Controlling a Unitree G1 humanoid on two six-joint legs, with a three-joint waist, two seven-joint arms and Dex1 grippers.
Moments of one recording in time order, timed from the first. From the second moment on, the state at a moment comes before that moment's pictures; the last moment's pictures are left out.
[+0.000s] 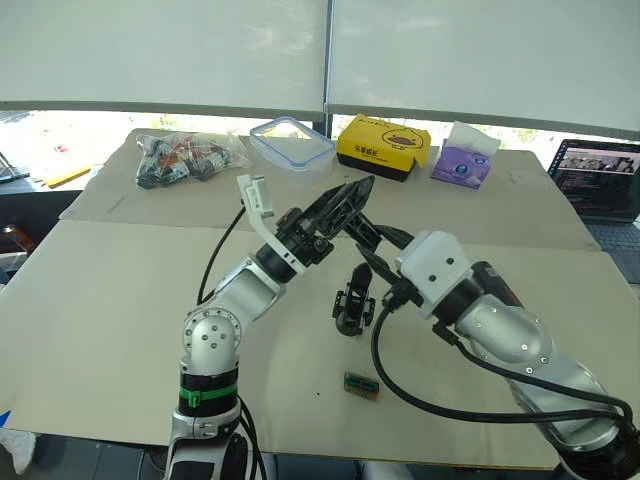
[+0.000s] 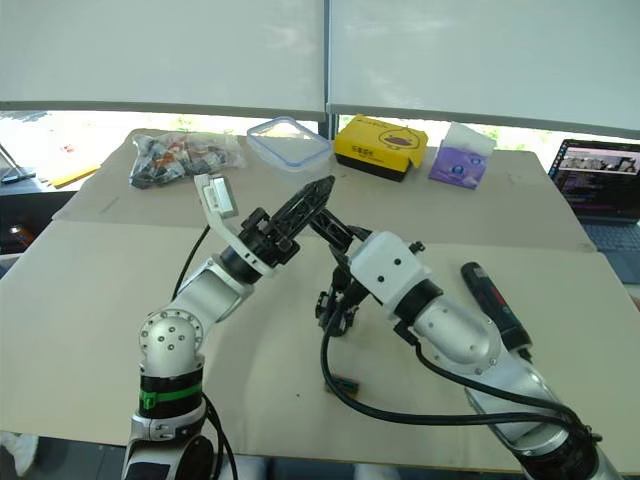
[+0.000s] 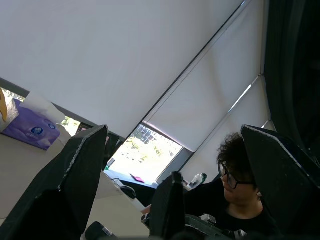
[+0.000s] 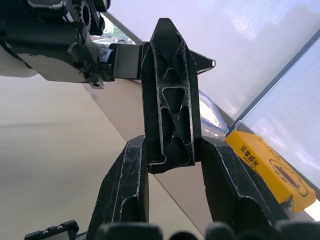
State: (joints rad) left arm -0.53 0.02 0.11 -0.30 -1.13 0.70 -0.28; right arm -0.34 -0.69 0.25 -0.80 0.23 0.59 0.16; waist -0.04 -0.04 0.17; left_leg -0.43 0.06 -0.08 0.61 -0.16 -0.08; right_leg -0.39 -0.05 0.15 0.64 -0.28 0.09
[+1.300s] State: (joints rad) left arm -0.77 0.57 -0.11 -0.08 -1.03 0.97 -1.09; right arm -0.77 -0.79 -0.01 -0.42 1.40 1.43 0.45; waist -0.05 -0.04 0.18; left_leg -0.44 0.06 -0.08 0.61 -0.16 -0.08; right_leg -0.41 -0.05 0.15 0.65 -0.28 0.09
